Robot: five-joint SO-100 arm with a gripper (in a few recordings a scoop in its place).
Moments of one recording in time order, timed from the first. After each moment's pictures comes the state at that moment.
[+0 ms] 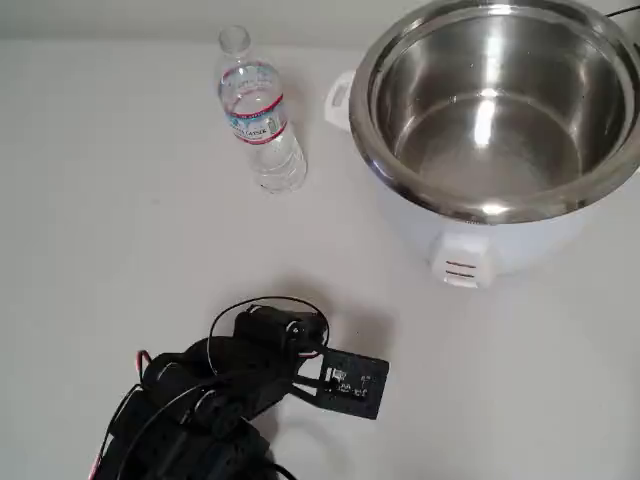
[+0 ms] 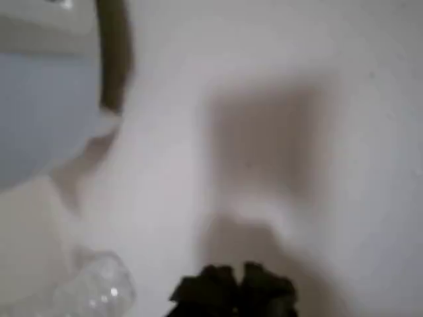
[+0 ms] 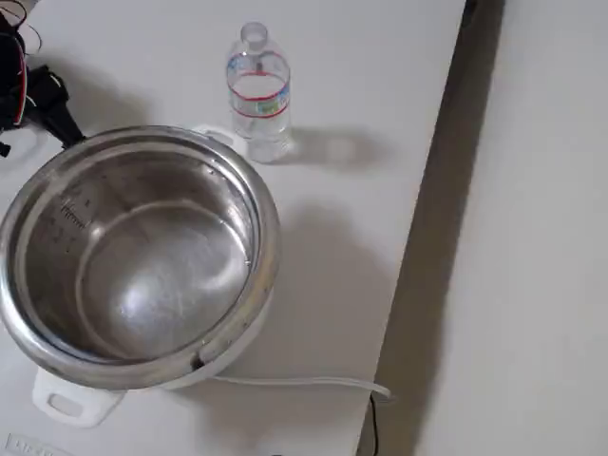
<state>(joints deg) 16.3 187.9 175.1 58.5 -4.0</state>
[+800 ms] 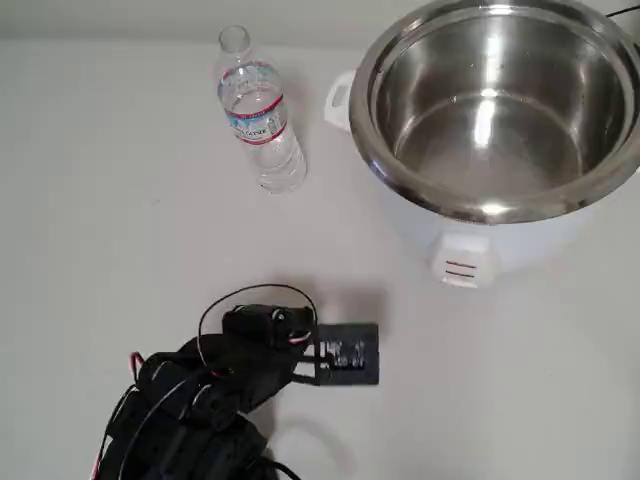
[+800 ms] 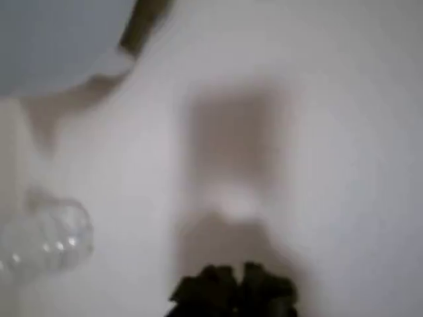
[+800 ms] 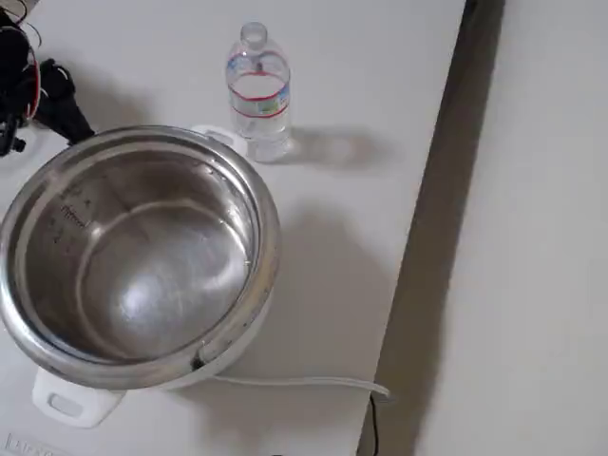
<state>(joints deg) 11.2 187.9 175.1 58.5 -20.2</state>
